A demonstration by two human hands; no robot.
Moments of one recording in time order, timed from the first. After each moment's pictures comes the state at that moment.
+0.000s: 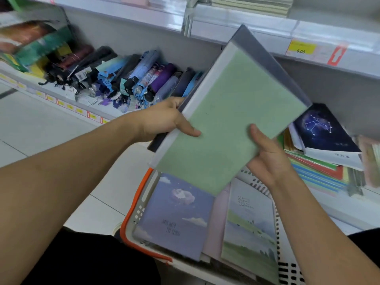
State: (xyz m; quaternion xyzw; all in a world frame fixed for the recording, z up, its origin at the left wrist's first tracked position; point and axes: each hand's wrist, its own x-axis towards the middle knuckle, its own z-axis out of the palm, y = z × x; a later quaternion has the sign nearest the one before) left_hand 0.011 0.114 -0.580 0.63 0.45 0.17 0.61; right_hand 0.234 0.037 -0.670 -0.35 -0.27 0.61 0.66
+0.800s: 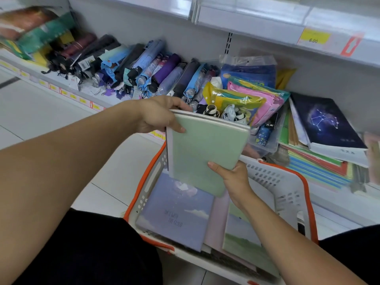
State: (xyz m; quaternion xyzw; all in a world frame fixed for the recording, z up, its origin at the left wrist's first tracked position) left_hand -0.010 0.147 -0.617 0.66 0.49 0.10 0.56; right_hand 0.183 0.020 -0.768 -0.57 -0.33 0.48 0.58
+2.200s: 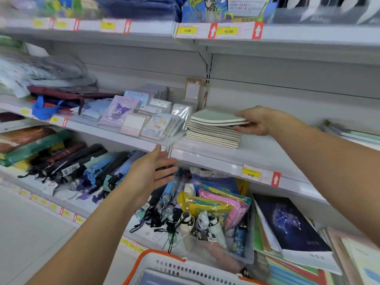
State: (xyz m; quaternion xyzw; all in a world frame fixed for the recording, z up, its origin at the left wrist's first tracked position) left_hand 0.033 0.172 -0.495 0.46 0.40 0.47 0.64; right_hand 0.325 0.226 -0.382 -0.68 -0.39 0.38 0.49
